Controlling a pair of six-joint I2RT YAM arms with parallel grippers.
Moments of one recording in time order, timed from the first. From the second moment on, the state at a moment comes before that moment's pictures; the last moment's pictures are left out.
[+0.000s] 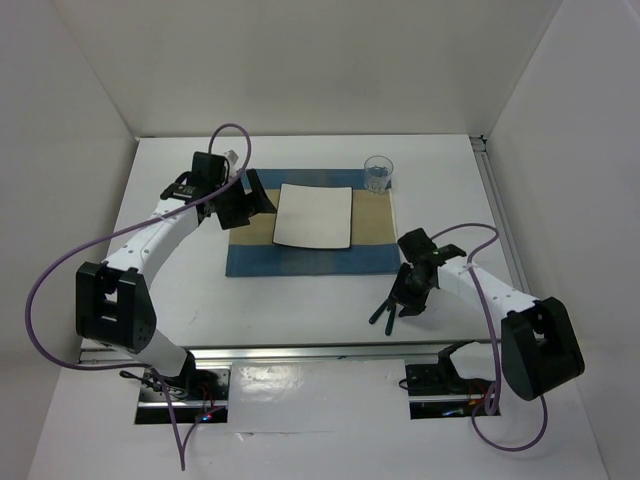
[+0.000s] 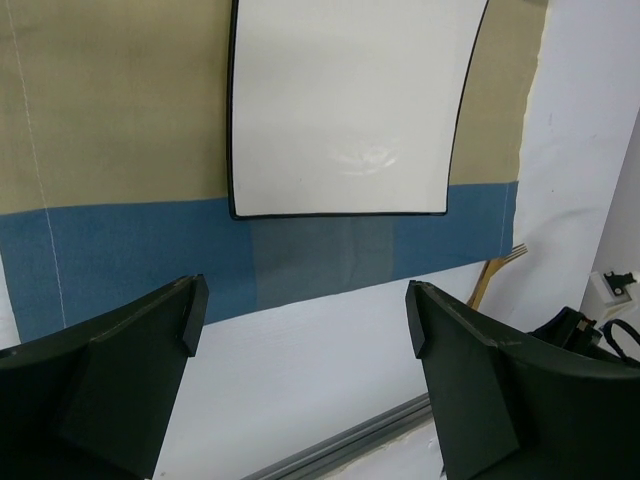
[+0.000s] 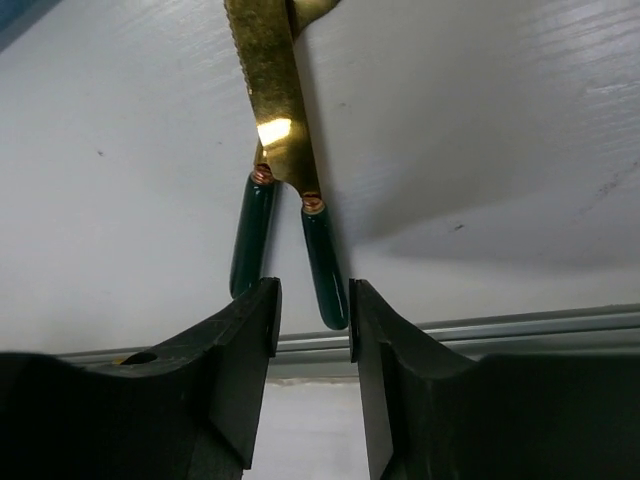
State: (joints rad) left arm -0.20 1.55 1.25 -0.54 0.30 -0.58; right arm 0.37 1.25 0.67 -0.78 -0.08 0.85
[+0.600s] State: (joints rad) left arm -0.20 1.56 1.27 -0.59 0.34 -0.55; right arm 0.40 1.33 0.63 -0.70 -0.06 0.88
